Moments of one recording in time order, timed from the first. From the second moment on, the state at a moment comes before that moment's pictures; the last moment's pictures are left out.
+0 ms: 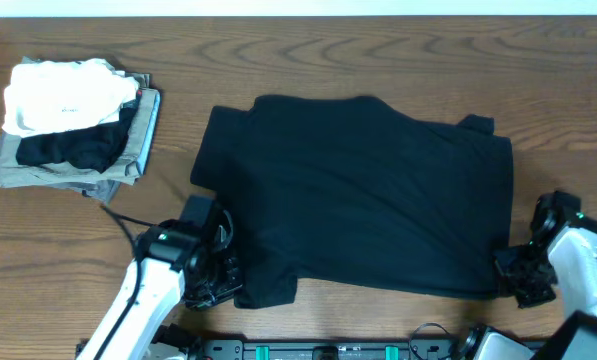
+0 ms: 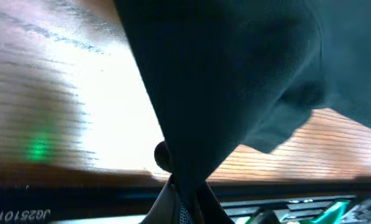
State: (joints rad) left arm -0.28 1.08 0.61 -1.11 0.34 -0.59; right arm -0.45 1.33 0.70 -1.11 0.13 0.93
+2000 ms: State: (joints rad) left arm -0.29 1.37 0.67 -0.13 0.00 -0.45; right arm -0.35 1.51 0.81 -0.53 0.03 0.97
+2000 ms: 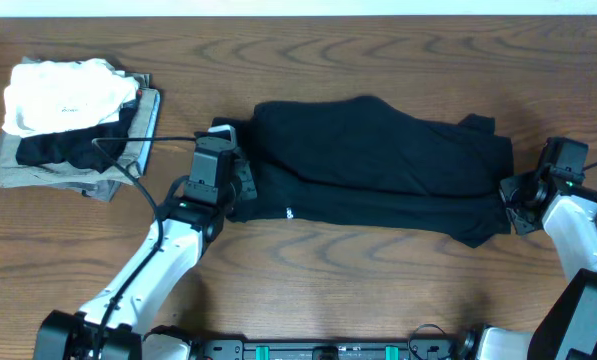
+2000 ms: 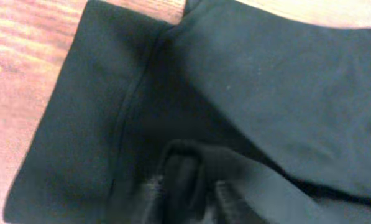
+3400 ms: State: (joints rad) left arm -0.29 1.10 0.67 -0.42 -0.01 -0.43; right arm -0.35 1.40 0.65 -0.74 -0.12 0.62
